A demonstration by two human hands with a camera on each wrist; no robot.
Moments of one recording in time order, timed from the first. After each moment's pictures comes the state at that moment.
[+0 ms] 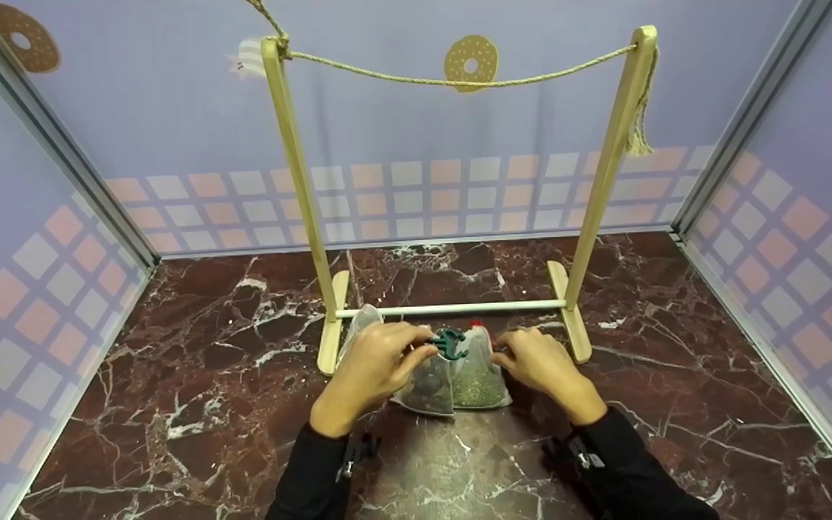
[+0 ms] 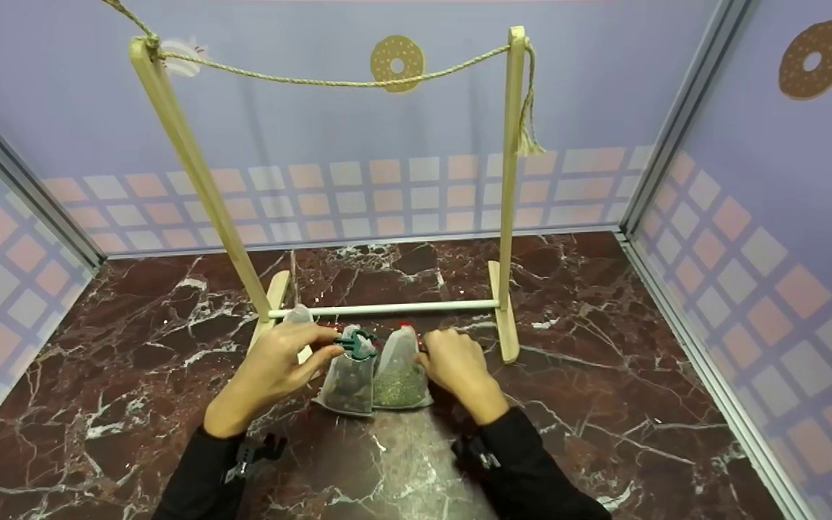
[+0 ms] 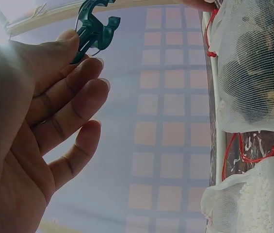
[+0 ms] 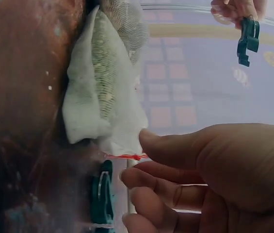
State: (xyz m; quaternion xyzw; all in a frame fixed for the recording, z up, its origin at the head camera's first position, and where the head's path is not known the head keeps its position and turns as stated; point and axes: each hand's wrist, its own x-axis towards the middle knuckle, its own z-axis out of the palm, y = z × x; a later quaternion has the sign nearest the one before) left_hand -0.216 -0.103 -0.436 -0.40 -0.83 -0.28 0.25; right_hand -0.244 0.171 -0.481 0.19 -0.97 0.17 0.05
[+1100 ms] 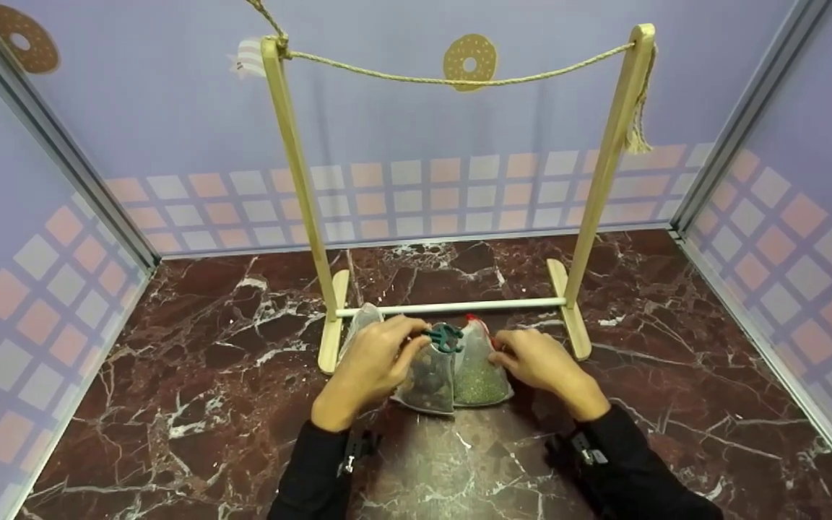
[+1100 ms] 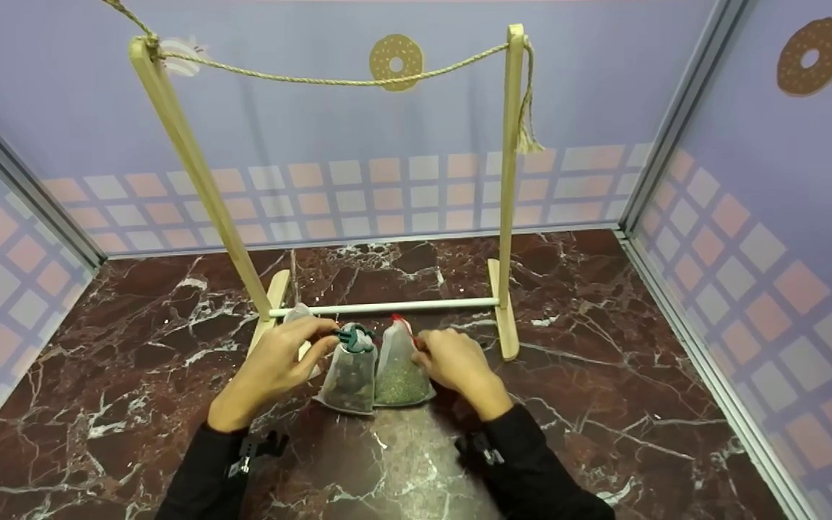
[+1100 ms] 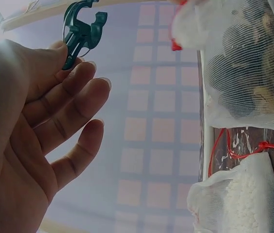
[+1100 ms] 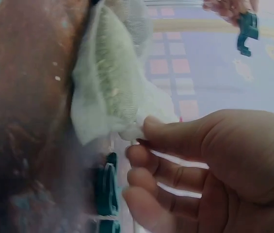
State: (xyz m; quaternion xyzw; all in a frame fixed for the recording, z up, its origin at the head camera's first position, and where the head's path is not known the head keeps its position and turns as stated) left_hand -0.221 -0.106 -0.444 -0.37 -0.85 -0.29 0.23; right_hand -0.247 0.177 -0.483 0.26 -0.94 0.21 0.02
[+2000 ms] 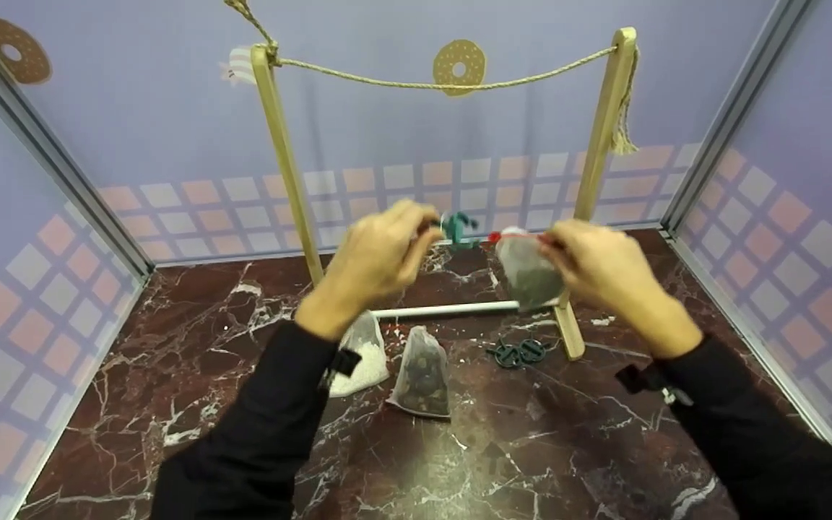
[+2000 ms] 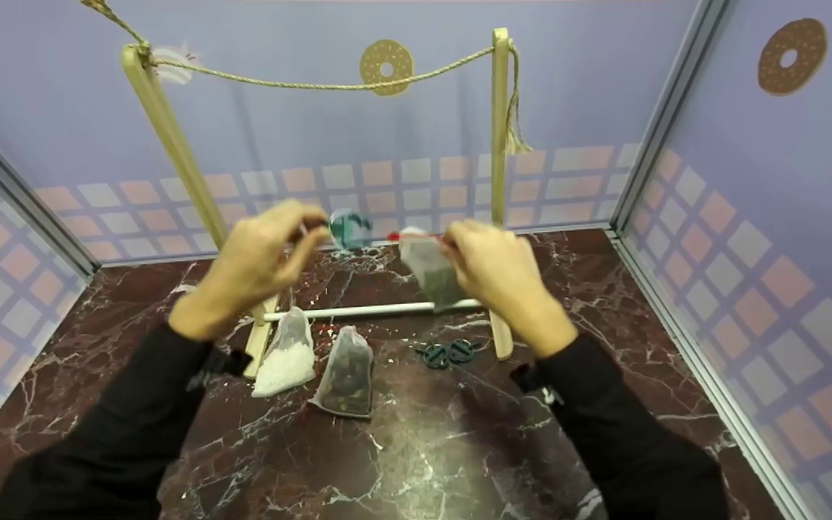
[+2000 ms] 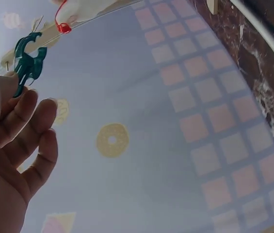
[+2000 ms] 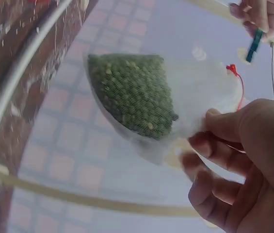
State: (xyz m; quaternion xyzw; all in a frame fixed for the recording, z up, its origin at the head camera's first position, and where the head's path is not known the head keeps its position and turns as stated) left_hand -0.255 -0.080 -0.296 -0.42 -0.83 -0.25 0.27; right_hand -0.250 0.225 -0.323 0.27 -0.92 0.15 0.24
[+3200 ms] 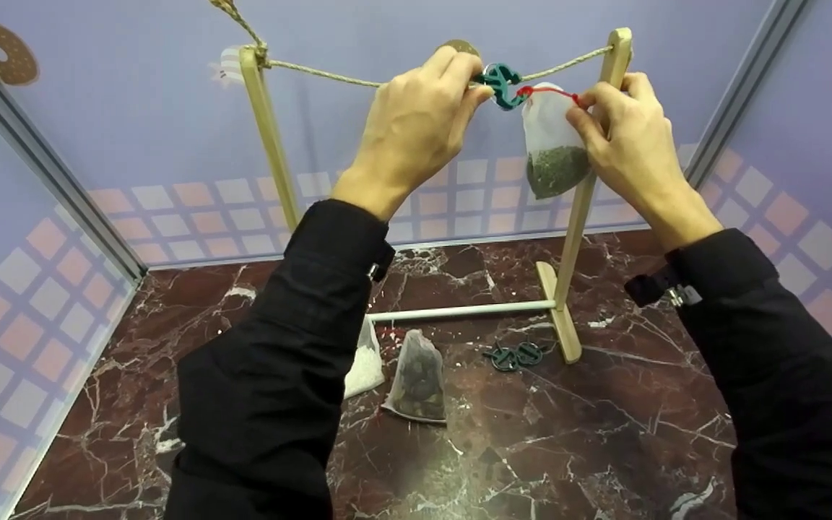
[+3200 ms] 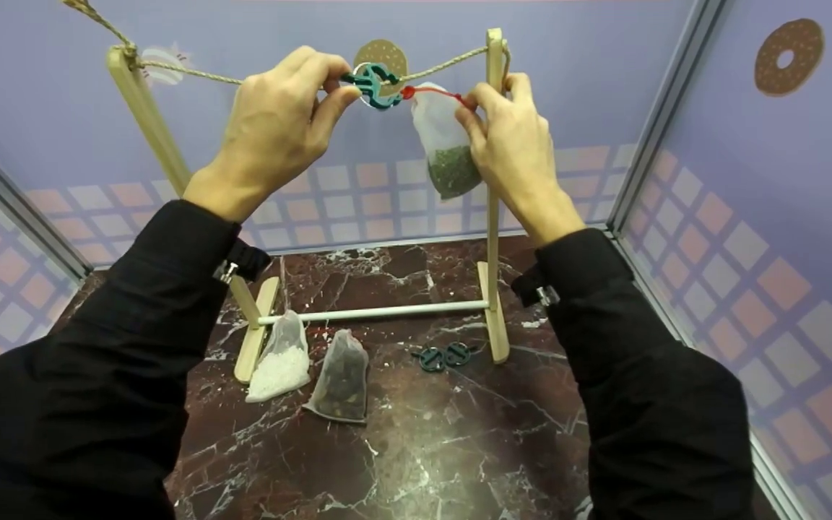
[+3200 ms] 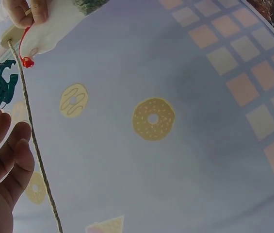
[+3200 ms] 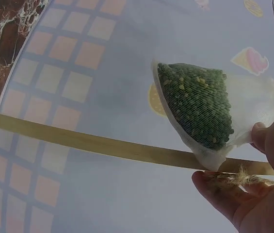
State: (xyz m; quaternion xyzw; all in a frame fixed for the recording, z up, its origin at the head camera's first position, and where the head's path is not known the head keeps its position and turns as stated) left_hand -0.290 -0.025 -0.179 -0.36 -0.84 -0.13 0.38; right_hand -0.299 0.234 -0.224 0.13 -0.89 0.29 0.33
